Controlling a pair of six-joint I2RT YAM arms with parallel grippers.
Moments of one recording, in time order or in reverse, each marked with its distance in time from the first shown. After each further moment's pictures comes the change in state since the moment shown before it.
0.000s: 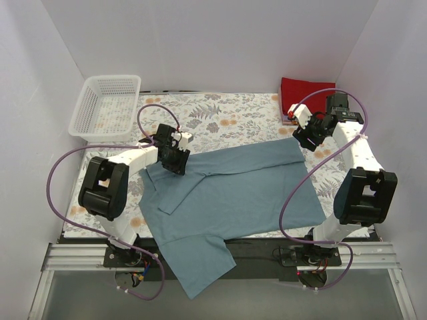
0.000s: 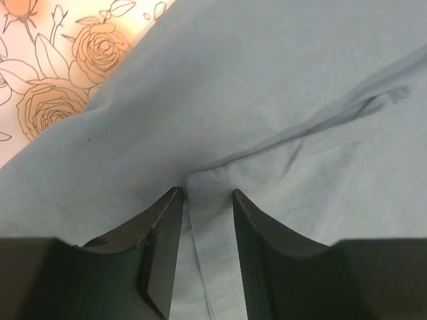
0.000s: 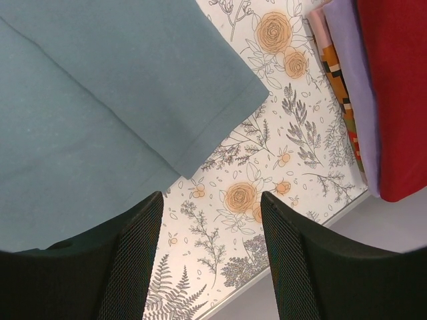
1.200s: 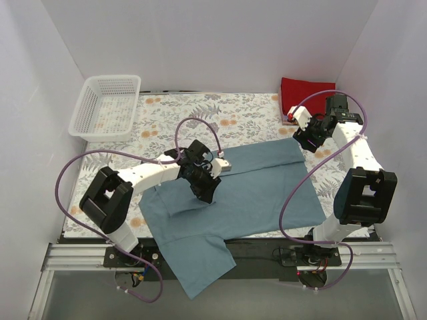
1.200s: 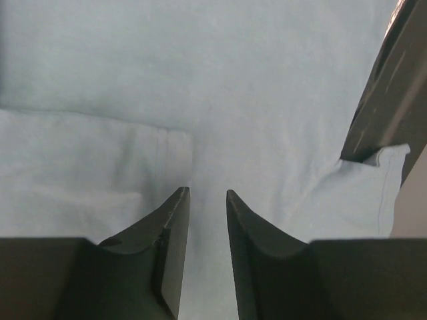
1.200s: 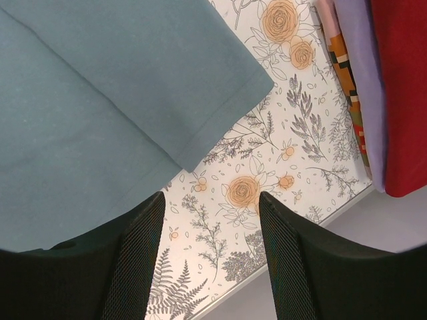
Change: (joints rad) left arm -0.363 -0.086 0.002 -0.161 0.252 0.095; right arm 0.000 -0.002 -0.015 -0.003 0.022 -0.014
